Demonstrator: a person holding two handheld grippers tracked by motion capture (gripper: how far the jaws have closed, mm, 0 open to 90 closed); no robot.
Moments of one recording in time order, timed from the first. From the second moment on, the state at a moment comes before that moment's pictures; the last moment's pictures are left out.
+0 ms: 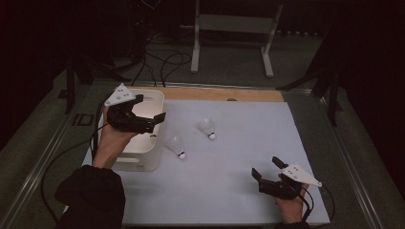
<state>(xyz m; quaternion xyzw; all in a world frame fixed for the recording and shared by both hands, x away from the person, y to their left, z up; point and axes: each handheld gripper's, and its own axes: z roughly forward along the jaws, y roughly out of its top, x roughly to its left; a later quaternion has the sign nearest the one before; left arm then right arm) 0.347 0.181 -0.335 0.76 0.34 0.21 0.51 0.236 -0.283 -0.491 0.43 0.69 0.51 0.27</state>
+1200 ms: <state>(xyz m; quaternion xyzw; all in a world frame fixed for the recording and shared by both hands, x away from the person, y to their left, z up) 0.361 0.129 -0.336 0.77 0.31 0.19 0.53 0.236 -0.283 -0.491 0.43 0.69 0.51 0.28</state>
